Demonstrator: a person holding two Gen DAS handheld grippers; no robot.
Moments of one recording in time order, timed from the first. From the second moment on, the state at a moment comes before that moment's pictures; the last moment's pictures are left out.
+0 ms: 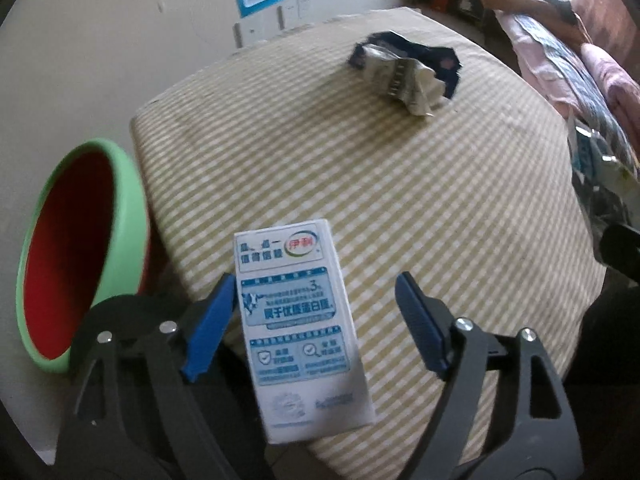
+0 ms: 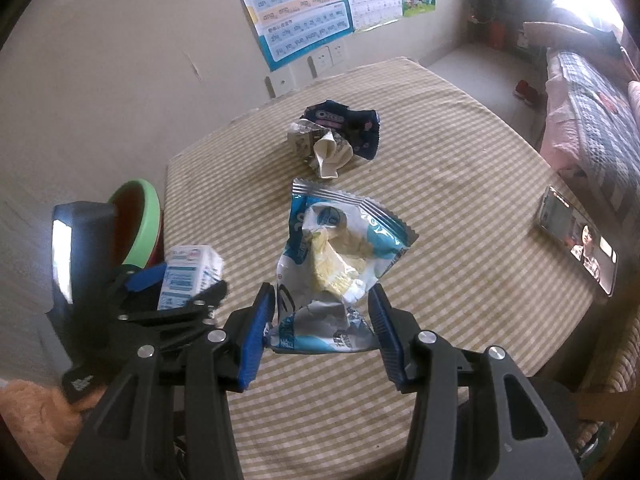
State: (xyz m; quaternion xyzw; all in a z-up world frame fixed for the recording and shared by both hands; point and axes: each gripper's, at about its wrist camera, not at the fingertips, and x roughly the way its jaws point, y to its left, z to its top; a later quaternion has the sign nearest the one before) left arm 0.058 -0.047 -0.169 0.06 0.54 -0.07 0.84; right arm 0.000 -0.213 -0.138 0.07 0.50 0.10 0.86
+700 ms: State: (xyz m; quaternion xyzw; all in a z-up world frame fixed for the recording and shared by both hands) left arm 0.046 0.056 -0.077 -0.11 0.42 -0.01 0.90; right arm 0.015 -0.151 -0.128 0.07 0.50 0.17 0.84
